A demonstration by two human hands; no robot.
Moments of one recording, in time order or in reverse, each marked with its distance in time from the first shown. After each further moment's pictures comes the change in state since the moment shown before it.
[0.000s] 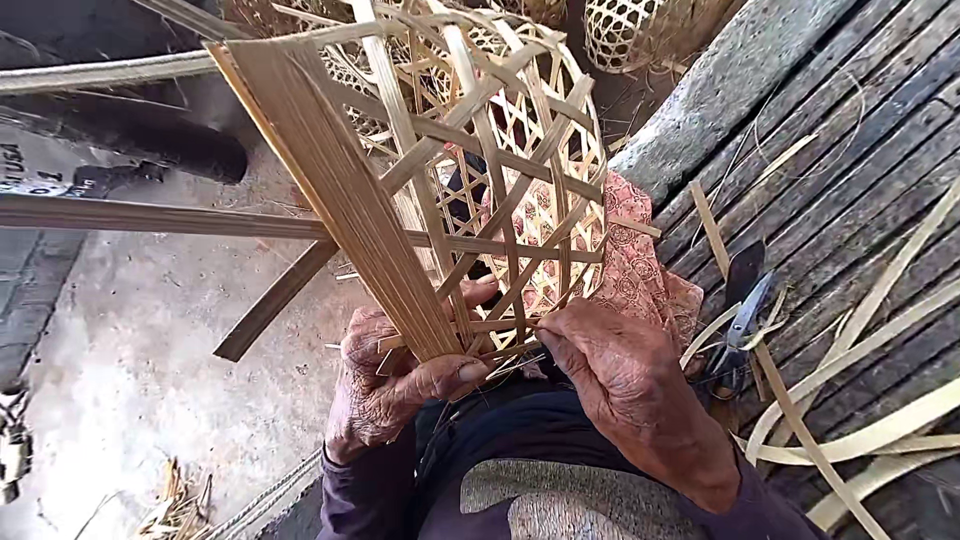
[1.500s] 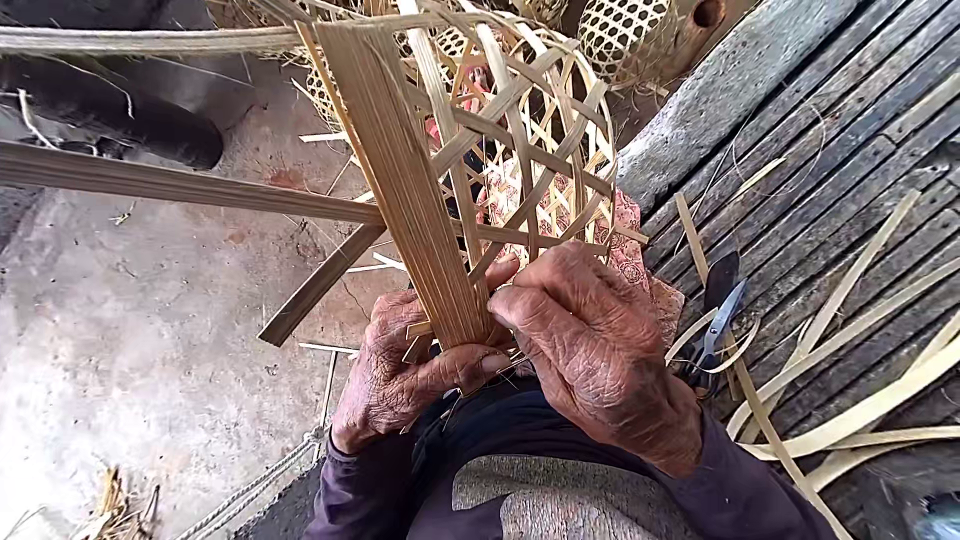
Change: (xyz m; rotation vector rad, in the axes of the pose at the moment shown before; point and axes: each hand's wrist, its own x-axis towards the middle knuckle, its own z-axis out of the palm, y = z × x) left_hand 0.004 -0.003 0.008 0.103 0.004 0.107; right_hand 0.043 -0.018 0.008 -0.005 0.112 -0.334
